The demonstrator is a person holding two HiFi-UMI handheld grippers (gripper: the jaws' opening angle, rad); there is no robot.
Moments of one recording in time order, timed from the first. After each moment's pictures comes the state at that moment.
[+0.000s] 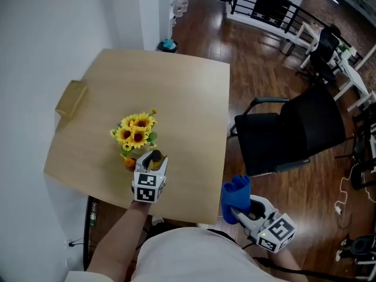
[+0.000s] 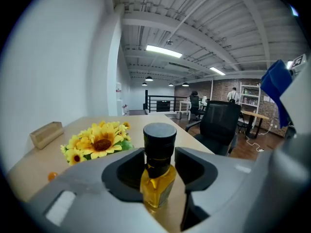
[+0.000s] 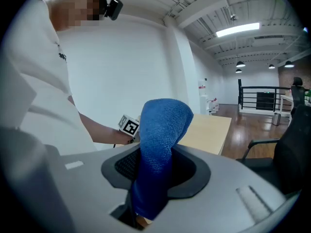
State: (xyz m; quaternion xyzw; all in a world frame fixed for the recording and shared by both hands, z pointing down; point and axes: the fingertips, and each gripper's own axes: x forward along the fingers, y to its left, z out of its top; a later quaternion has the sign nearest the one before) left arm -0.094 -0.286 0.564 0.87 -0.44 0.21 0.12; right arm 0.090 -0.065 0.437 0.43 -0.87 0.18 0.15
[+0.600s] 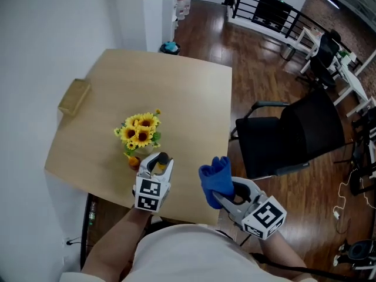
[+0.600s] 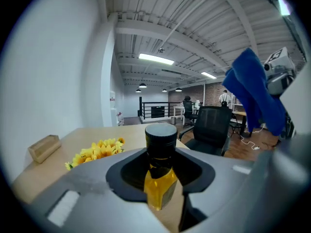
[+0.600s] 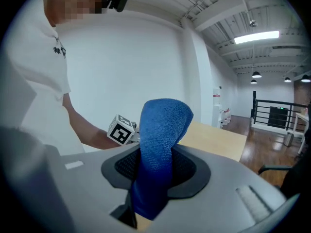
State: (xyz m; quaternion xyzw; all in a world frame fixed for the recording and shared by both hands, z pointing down) left arm -0.085 -0.255 0.516 0.89 -0.40 0.19 0.08; right arm 0.026 -0.124 0.407 0.38 -0.90 0.11 0.16
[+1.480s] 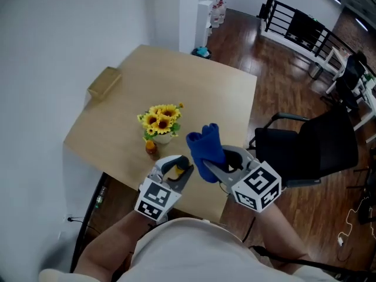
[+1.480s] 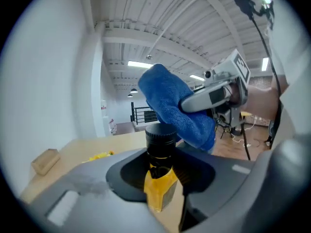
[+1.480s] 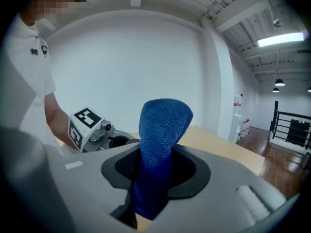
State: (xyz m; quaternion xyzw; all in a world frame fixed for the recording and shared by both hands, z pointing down) left arm -0.064 -0.165 0.440 0.91 -0.36 0.19 0.04; right arm -0.024 -0.165 0.368 0.28 -0.94 0.06 0.16
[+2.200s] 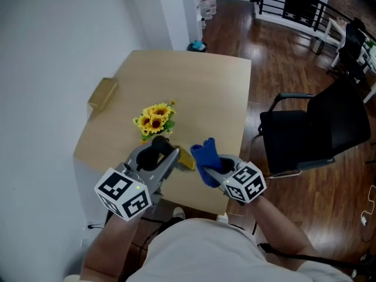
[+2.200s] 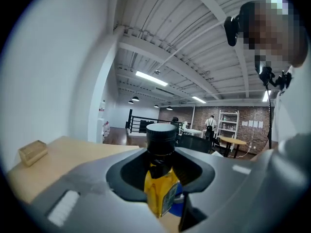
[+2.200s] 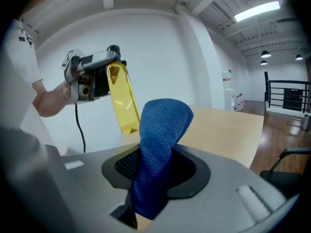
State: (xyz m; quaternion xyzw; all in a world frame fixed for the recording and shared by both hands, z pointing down) left arm -0.045 -0.159 0.322 0.93 -0.35 0.07 0.11; right arm 0.028 -0.152 0.499 0.31 -0.92 0.19 0.17
